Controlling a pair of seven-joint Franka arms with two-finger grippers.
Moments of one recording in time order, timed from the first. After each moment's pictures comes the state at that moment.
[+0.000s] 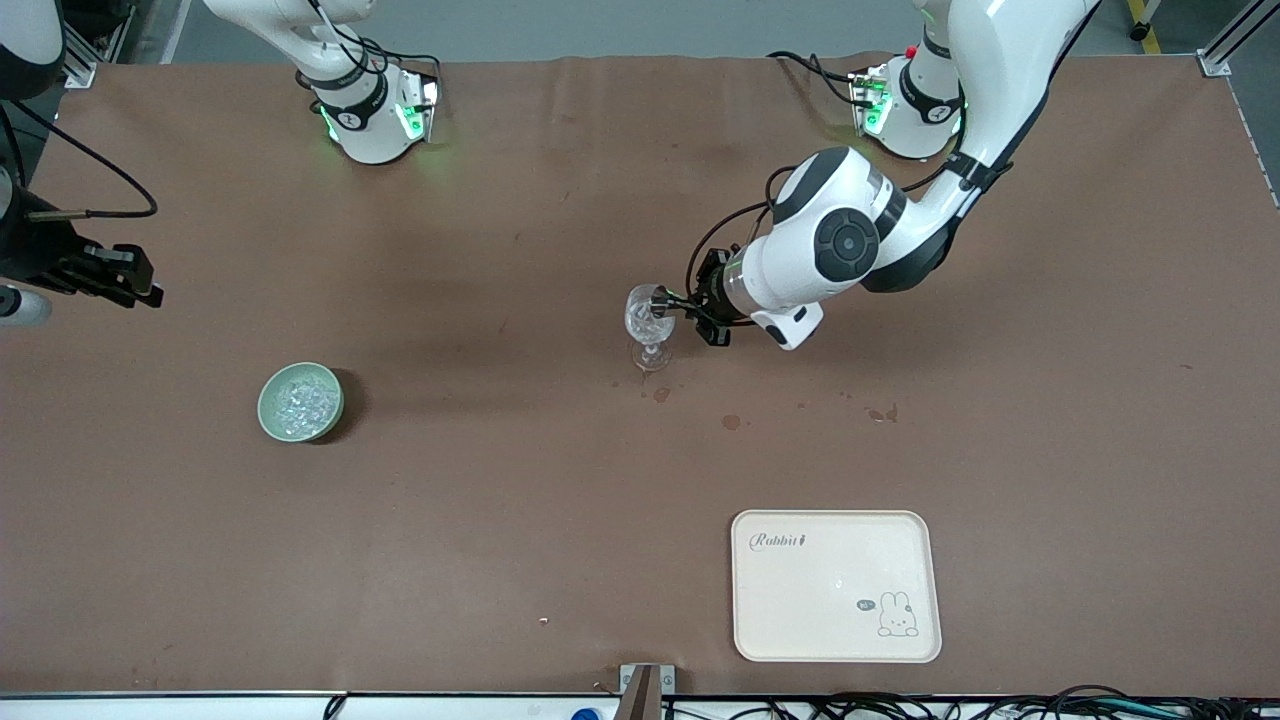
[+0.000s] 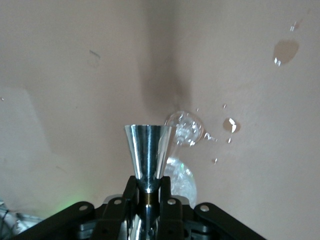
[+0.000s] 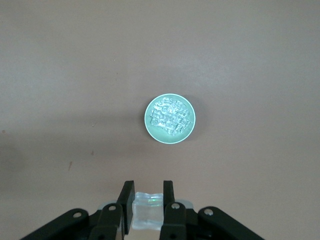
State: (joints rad) left arm -0.01 0.46 -0.71 -1.83 -0.22 2.23 -2.10; right arm 0.00 0.01 -0.04 -1.63 0.03 1.62 -0.04
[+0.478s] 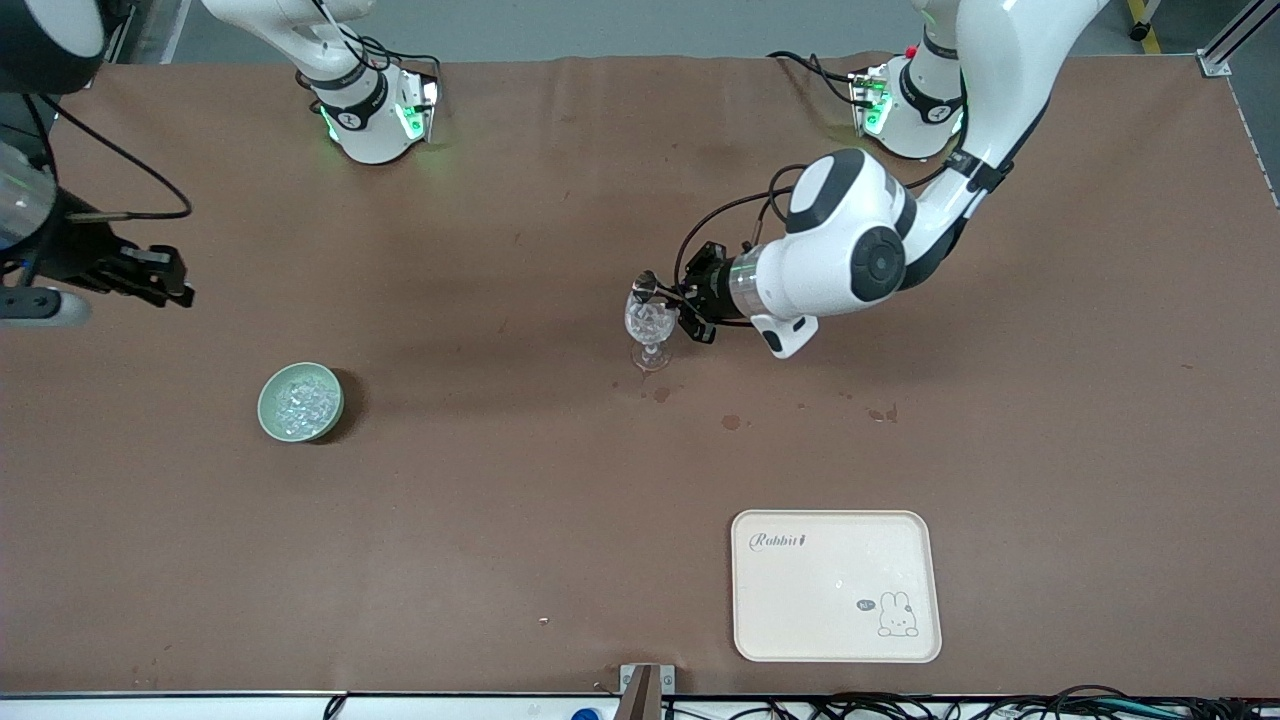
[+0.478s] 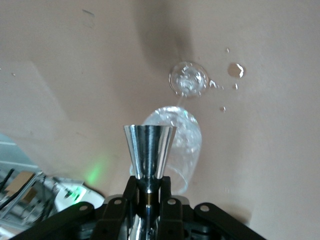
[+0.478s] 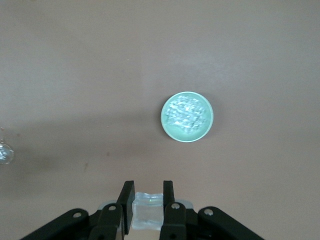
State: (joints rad) left arm 0.03 0.46 -0.72 -1.77 -0.46 2.17 -1.81; right arm 0.10 0.01 -0.03 -1.64 0.04 1.63 0.11
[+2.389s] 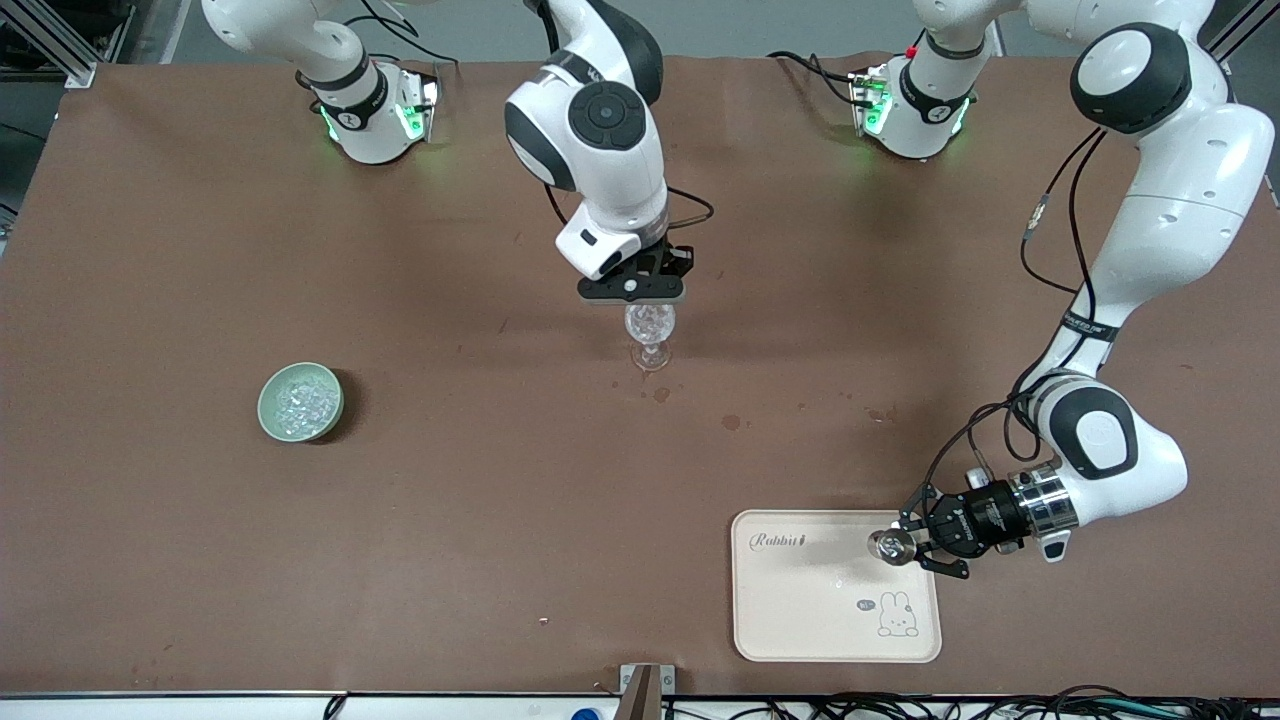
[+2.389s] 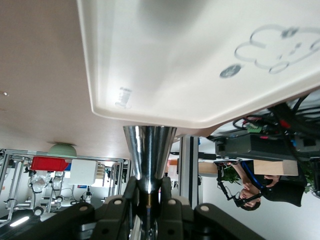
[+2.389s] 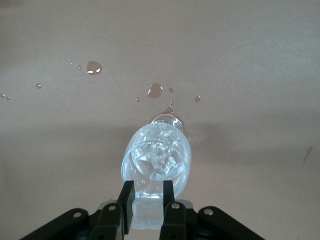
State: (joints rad) left arm 0.41 1.10 -0.65 -1.26 -0.83 2.29 -1.18; right arm 0.86 0.48 -0.03 -1.51 0.09 2.05 0.84
